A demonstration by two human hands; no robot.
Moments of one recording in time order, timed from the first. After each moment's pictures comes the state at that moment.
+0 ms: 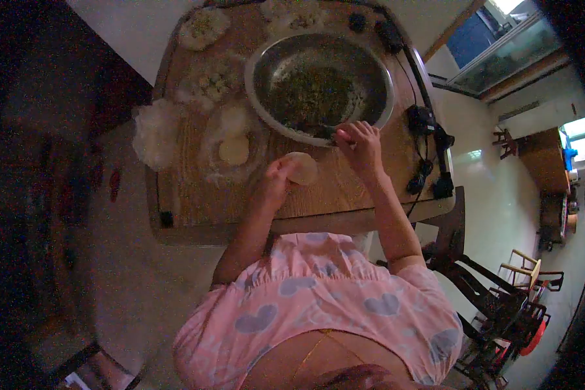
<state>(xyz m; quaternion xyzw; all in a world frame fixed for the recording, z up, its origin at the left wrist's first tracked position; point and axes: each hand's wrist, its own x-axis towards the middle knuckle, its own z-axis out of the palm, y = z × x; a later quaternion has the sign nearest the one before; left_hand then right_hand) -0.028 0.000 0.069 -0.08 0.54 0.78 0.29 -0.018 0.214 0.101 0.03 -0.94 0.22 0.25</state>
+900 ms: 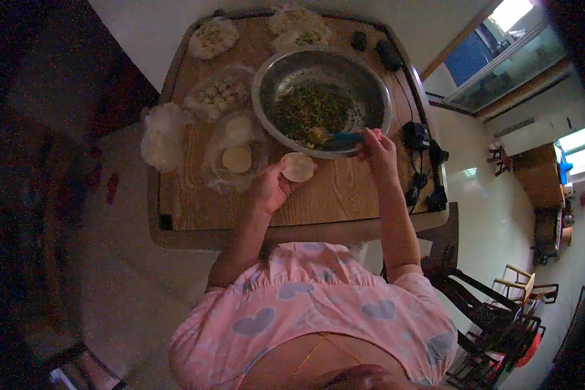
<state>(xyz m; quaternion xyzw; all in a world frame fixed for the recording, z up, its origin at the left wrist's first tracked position) -0.040 -0.015 0.066 -0.01 0.29 0.88 0.37 -0.007 0.228 0.117 -0.17 -0.63 0.75 0.14</state>
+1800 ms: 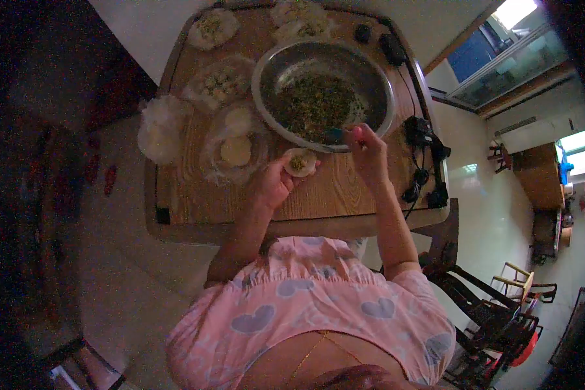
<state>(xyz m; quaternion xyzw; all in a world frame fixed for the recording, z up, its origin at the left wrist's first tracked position) -0.043 -0.010 0.066 0.00 0.27 0.88 0.39 -0.010 0.194 0.119 -0.07 -0.69 0.70 0.20</state>
